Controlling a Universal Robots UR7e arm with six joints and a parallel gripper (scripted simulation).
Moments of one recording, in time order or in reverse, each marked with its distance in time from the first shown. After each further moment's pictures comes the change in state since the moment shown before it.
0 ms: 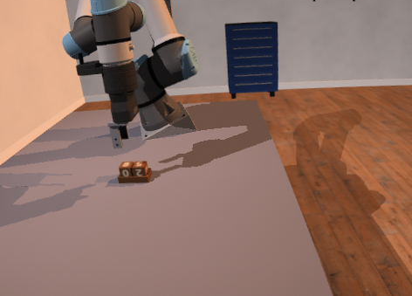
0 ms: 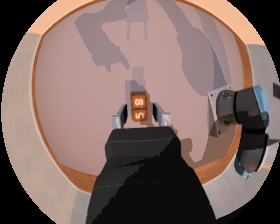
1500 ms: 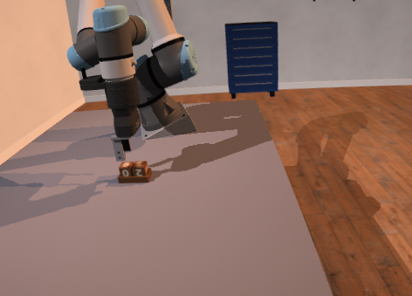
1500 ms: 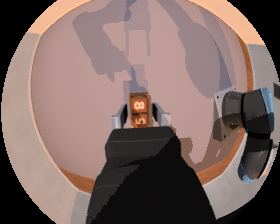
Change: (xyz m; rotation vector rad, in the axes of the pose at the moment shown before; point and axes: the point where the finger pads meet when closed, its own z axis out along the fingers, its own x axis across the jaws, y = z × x) arm 0.000 0.000 0.034 0.000 0.000 0.000
